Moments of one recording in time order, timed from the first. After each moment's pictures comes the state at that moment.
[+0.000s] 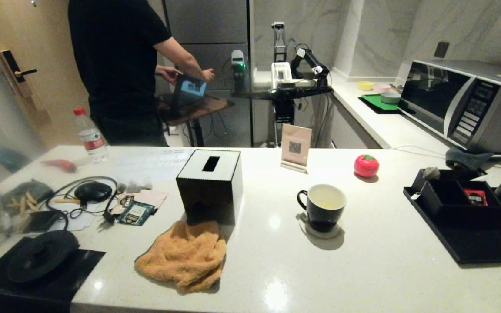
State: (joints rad) left arm 0.00 0.00 0.00 0.01 -0.01 -0.04; right arm -0.83 1.88 -0.52 -1.16 -0.19 -0.04
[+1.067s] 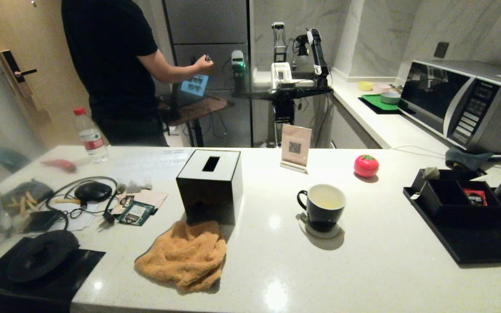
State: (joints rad) left arm 0.00 0.00 0.00 0.01 -0.01 -0.04; right arm -0.79 1.56 -0.24 -1.12 -0.02 -0.11
